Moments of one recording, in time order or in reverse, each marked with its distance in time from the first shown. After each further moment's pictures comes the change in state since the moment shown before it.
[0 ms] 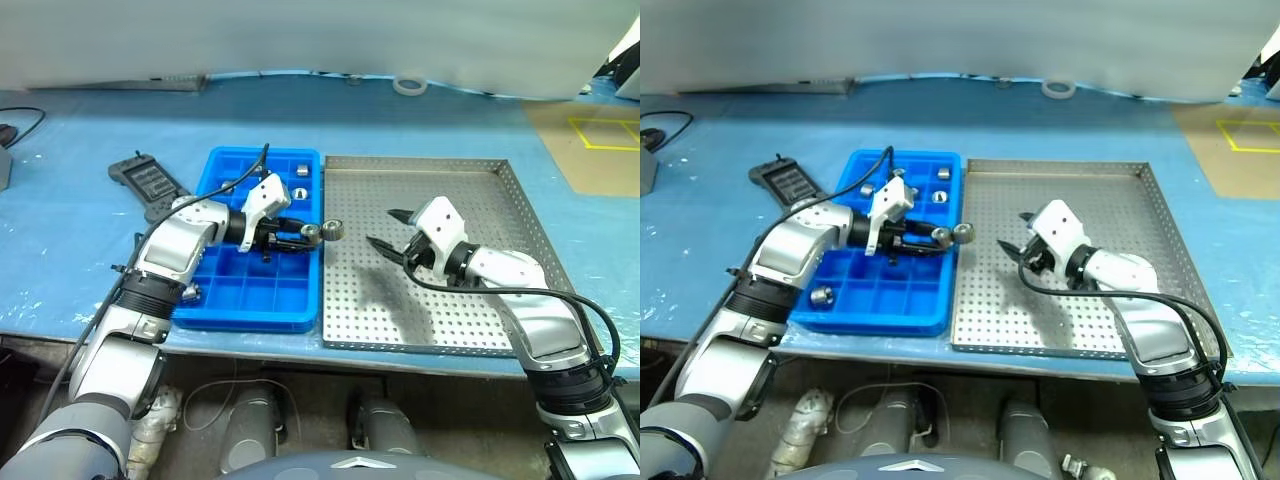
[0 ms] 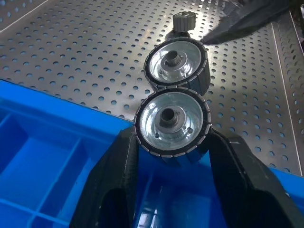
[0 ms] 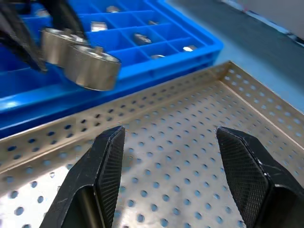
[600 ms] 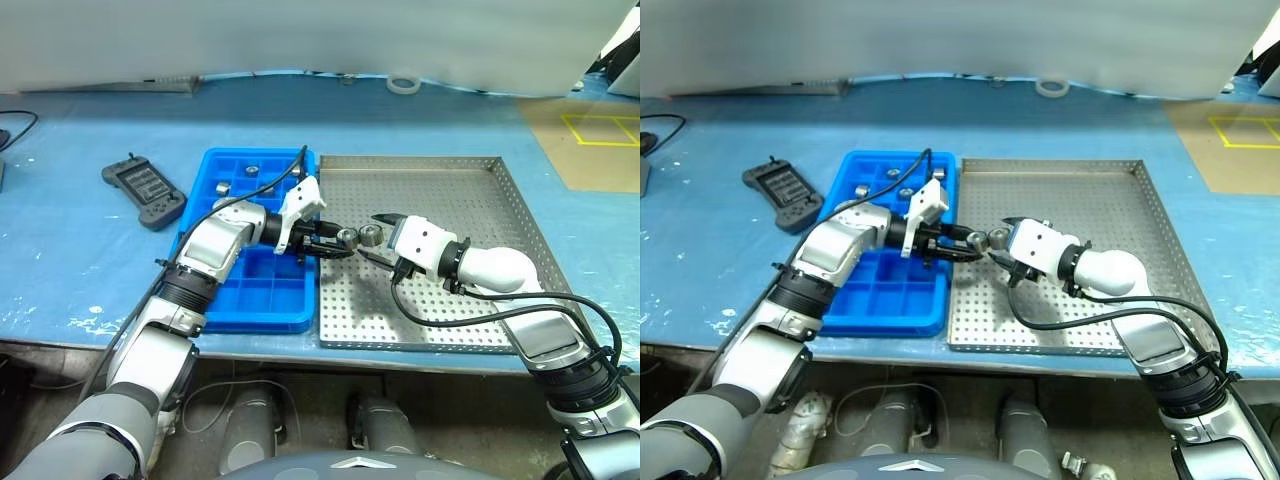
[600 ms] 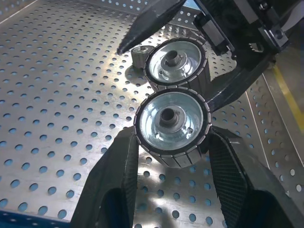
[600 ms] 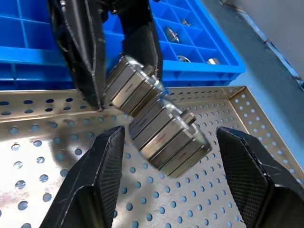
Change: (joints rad) left arm -0.067 -0.136 -0.062 0.089 -0.013 -0.040 -0.019; right arm -0.027 -0.087 0.091 -0.007 -0.190 -0.175 0.031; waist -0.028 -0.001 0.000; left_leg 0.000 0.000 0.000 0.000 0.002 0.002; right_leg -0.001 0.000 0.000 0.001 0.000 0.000
